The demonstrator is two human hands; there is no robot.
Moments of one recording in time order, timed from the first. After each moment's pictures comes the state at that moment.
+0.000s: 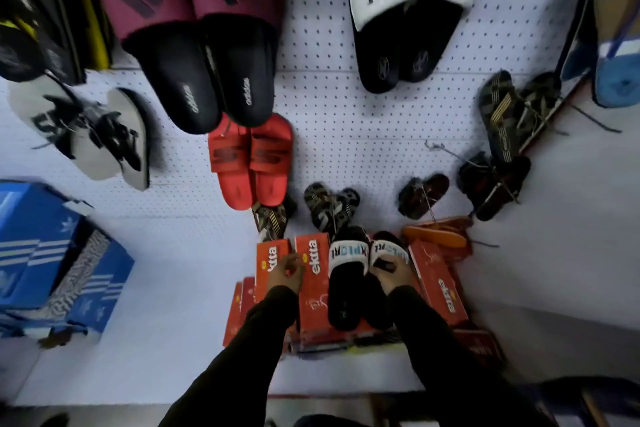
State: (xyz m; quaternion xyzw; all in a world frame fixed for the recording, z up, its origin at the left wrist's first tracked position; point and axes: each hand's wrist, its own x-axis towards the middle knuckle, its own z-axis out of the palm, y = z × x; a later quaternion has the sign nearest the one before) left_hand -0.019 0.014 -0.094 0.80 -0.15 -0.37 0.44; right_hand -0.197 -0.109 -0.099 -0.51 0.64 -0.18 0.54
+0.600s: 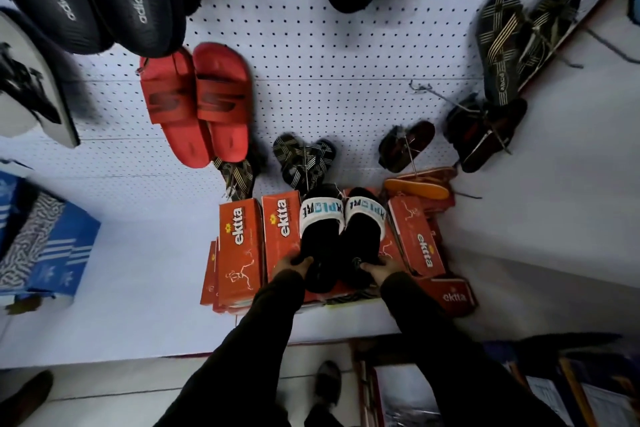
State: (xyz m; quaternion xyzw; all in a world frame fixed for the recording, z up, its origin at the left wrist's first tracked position) left_hand -0.090 -0.022 -0.161 0.79 -0.04 -0.50 0.36; right_hand -0.254 -0.118 -0.160 -0.43 0.68 -0.04 0.59
